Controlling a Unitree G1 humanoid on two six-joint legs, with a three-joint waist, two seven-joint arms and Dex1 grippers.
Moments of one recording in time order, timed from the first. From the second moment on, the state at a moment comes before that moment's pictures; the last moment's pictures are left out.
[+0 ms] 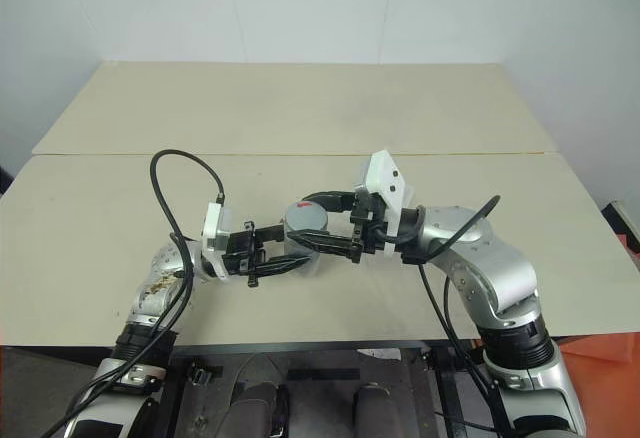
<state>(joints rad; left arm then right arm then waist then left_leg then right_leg) -0.43 0.32 -0.06 0.20 -0.50 0.02 -1.37 -0.56 -0.55 0.10 -0.34 0.61 0.62 0.98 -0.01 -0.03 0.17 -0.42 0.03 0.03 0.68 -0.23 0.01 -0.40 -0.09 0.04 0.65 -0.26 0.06</state>
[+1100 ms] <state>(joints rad) -0.47 0.28 -0.05 0.24 -0.51 -0.04 -1.38 -0.65 -0.57 0.06 -0.10 0.59 0.41 1.24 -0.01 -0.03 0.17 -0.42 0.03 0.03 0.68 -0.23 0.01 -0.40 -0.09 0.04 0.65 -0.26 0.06</state>
